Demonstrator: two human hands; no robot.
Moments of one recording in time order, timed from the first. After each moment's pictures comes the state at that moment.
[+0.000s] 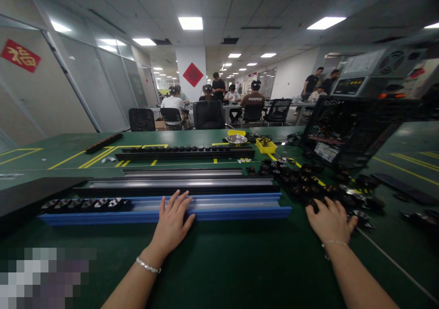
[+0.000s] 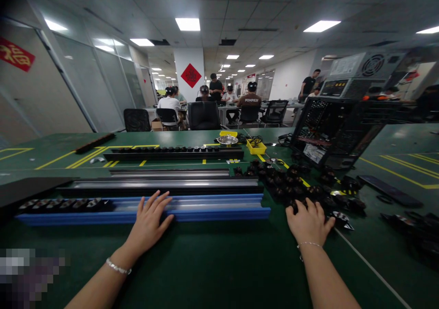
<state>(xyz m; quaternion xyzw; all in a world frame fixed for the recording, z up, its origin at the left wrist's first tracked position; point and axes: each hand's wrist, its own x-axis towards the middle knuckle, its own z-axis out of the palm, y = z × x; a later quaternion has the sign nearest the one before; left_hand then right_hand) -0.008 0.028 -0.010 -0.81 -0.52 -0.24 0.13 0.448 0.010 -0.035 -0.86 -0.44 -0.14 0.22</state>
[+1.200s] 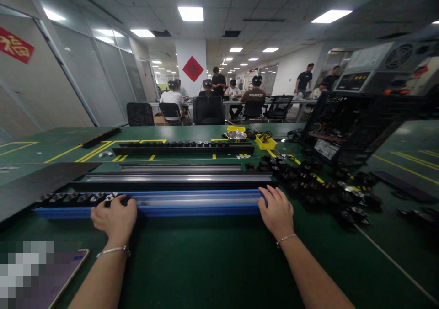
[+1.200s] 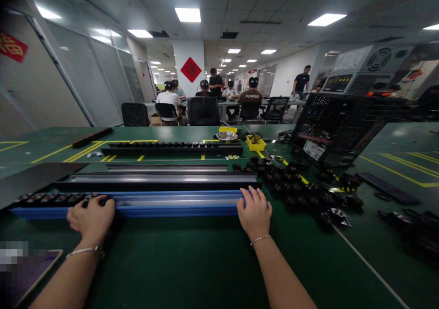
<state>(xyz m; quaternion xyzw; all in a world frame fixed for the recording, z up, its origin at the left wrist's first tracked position) -0.094 0.049 -0.003 -0.35 -0.87 -0.36 0.04 0.311 0.018 -0.004 -0.77 -0.60 -0.06 0.22</state>
